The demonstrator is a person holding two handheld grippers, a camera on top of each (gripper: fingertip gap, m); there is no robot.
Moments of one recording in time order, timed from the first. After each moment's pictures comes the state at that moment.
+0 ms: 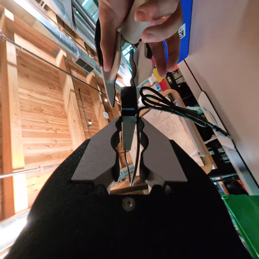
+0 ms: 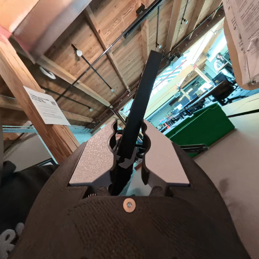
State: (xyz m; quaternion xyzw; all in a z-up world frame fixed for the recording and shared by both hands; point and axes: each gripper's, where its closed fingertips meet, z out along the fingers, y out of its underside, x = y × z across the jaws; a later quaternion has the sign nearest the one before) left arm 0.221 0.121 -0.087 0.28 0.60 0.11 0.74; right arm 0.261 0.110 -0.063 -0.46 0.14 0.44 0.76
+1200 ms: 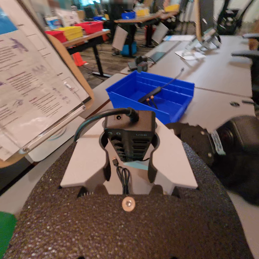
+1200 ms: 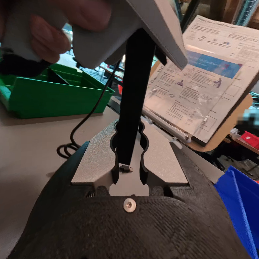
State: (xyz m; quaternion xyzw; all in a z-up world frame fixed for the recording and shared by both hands) left arm 0.268 0.126 -0.042 -0.39 0.70 -0.50 0.33; right arm 0.265 0.158 -0.113 -0.69 -0.01 -0.29 0.67
